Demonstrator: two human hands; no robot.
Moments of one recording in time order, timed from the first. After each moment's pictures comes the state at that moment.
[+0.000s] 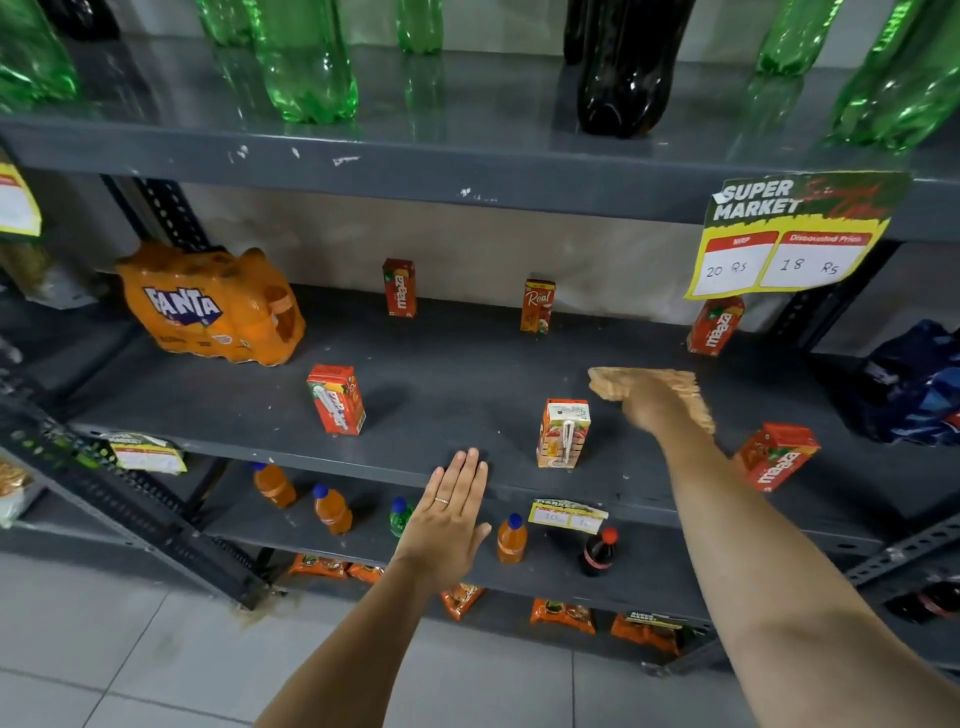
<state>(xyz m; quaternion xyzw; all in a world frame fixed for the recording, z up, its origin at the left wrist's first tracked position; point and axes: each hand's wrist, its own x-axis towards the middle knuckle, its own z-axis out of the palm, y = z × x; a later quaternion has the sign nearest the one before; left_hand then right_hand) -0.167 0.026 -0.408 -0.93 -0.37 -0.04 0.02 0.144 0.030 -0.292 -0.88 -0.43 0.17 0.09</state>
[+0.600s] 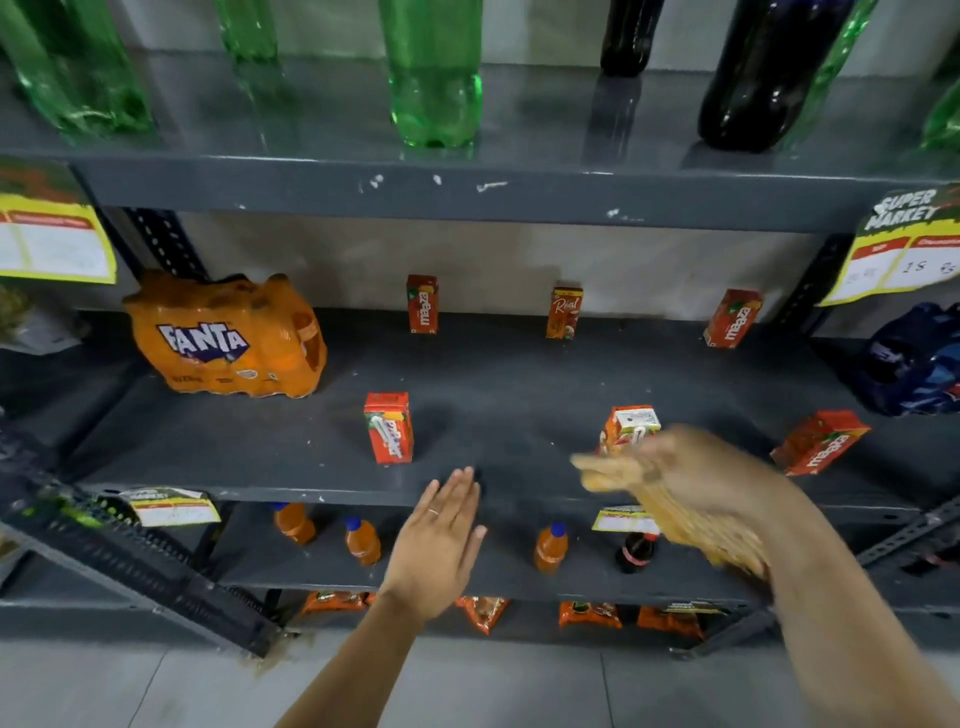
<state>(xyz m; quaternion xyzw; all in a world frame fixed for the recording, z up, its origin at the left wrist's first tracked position) -0.254 0.077 -0.394 -0.94 -0.32 -0.09 0.02 -0.016 -0.050 -0.193 -0.81 -0.49 0.31 0.11</state>
